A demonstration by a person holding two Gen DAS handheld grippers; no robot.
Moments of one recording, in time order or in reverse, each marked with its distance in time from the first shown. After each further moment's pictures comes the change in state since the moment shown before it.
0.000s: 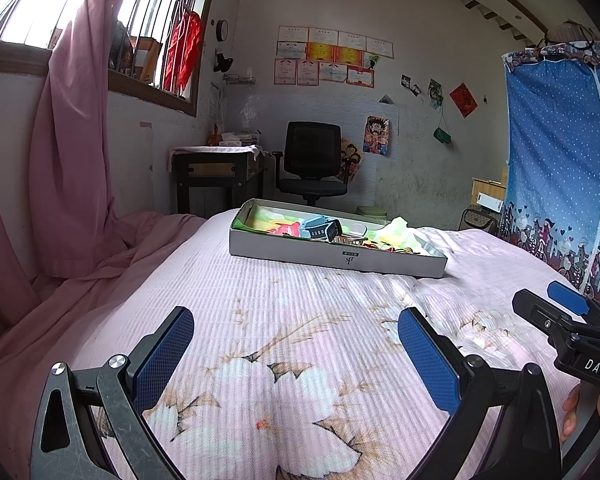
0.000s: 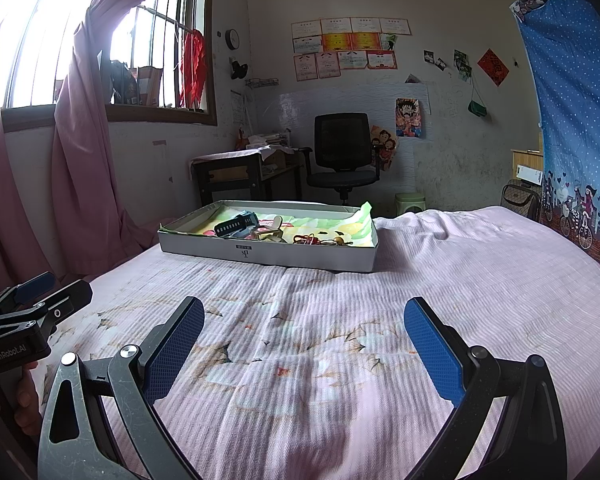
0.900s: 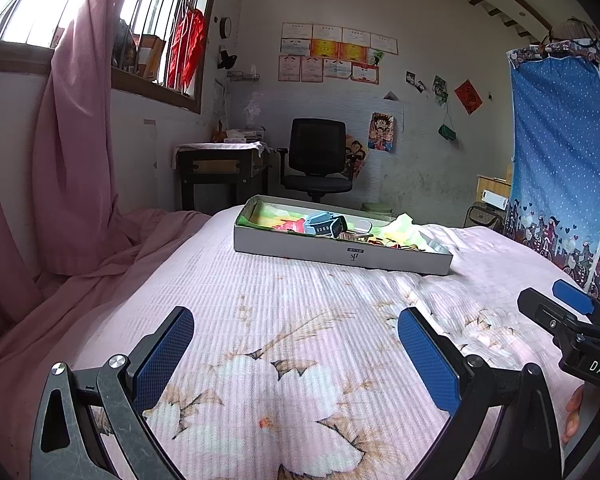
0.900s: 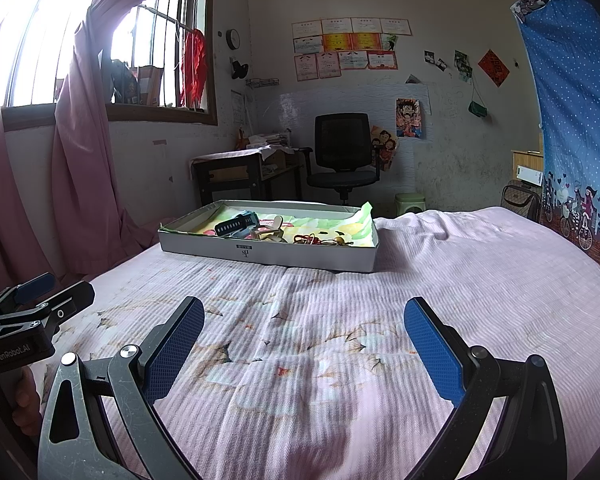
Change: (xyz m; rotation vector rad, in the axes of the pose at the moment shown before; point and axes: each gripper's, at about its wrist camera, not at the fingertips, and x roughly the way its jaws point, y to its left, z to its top) left arm 0.001 0.001 0.003 -0.001 0.013 0.019; right arm 0.001 0.000 -0.001 -0.001 0.000 0.000
